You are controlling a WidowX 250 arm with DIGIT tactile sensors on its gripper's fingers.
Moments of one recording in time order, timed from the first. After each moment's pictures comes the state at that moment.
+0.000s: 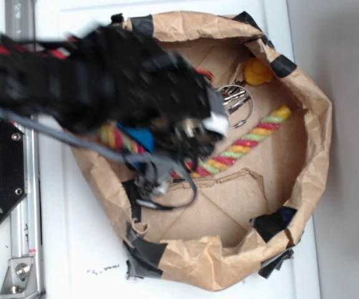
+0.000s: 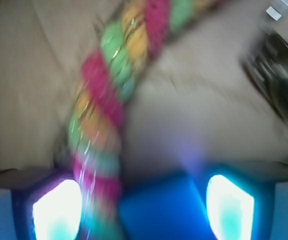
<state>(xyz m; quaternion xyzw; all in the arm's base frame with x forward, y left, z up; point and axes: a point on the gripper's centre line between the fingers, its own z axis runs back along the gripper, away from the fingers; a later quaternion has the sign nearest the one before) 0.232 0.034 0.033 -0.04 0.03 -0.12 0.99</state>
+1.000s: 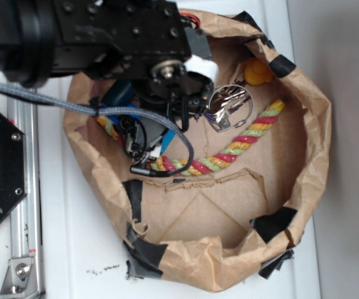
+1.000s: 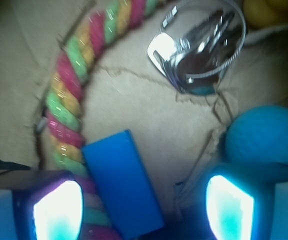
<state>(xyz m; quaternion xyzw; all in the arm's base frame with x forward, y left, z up) 0.228 0.058 0.054 -0.01 0.01 -0.11 0.99</state>
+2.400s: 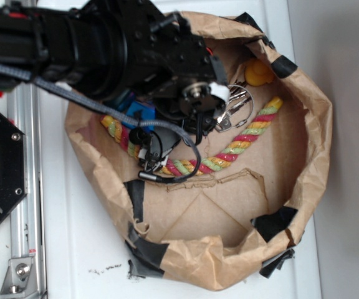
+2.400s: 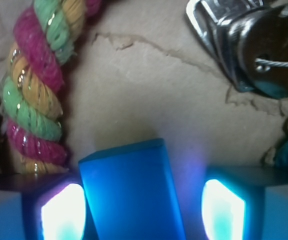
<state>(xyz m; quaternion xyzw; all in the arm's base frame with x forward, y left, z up) 0.234 0.022 0.004 -0.06 0.04 -0.18 0.98</state>
